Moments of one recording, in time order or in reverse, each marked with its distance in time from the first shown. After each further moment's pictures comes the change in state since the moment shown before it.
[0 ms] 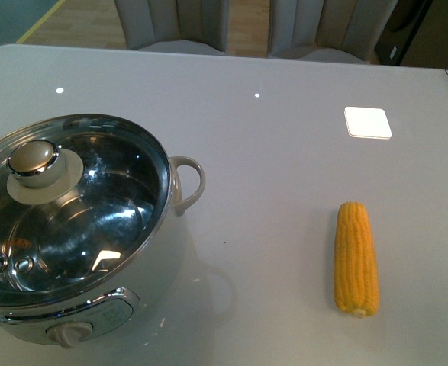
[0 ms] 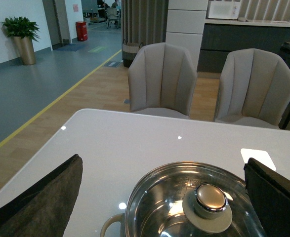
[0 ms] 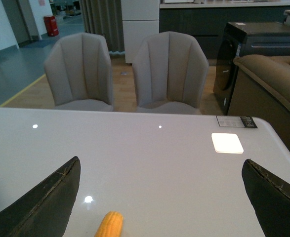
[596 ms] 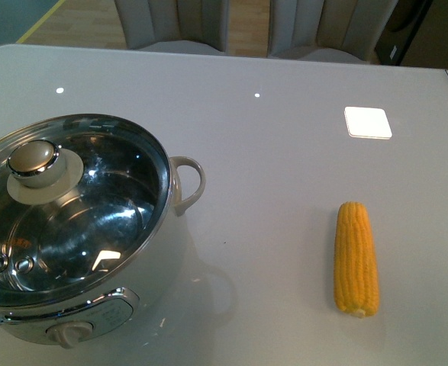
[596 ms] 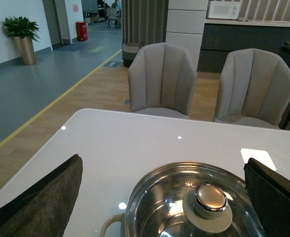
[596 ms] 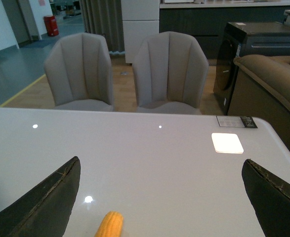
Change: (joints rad) left arm 0.000 0.000 0.000 0.000 0.000 0.000; right arm 0.000 0.000 0.000 0.000 0.000 0.000
